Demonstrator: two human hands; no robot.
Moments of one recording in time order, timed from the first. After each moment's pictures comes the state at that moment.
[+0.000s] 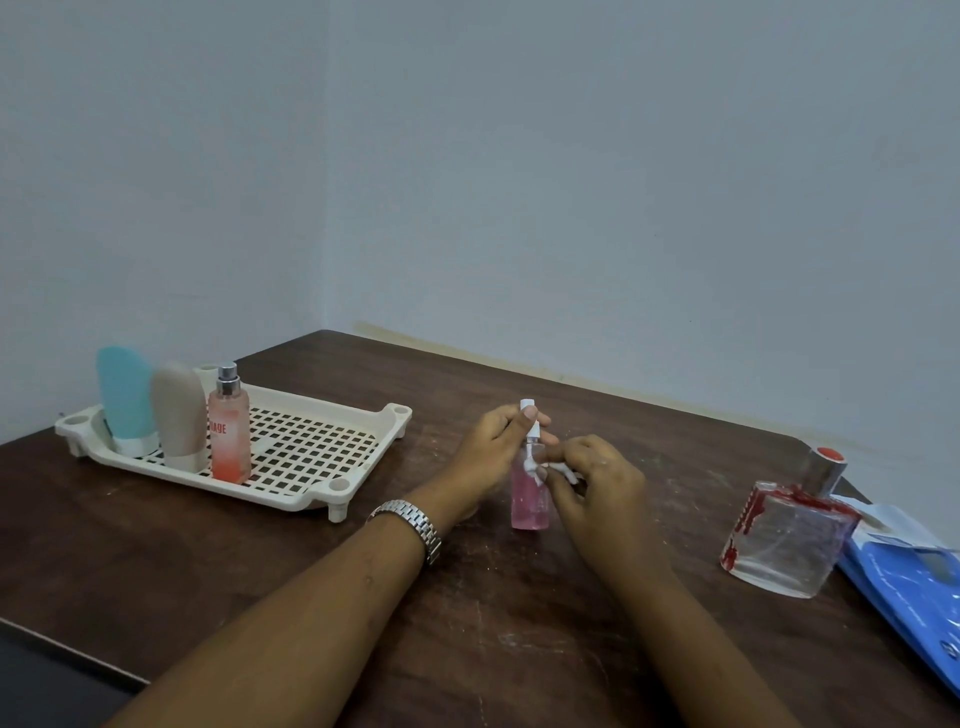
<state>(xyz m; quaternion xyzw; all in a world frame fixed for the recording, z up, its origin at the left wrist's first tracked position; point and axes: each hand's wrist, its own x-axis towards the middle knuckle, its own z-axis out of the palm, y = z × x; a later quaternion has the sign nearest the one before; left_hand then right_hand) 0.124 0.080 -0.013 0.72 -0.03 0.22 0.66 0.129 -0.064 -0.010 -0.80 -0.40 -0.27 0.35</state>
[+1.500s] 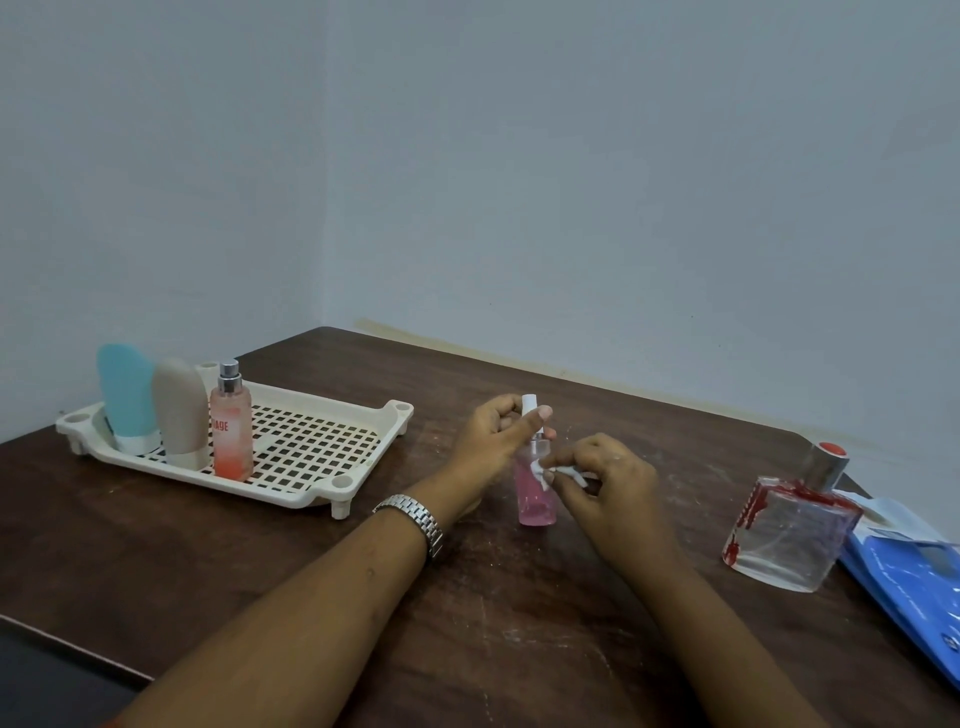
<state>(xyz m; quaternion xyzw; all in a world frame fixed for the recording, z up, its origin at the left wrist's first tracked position) 0.123 0.082 -0.012 0.68 -0.02 0.24 0.69 0.134 -0.072 -0.006 -0.80 -0.41 -0.23 0.37</state>
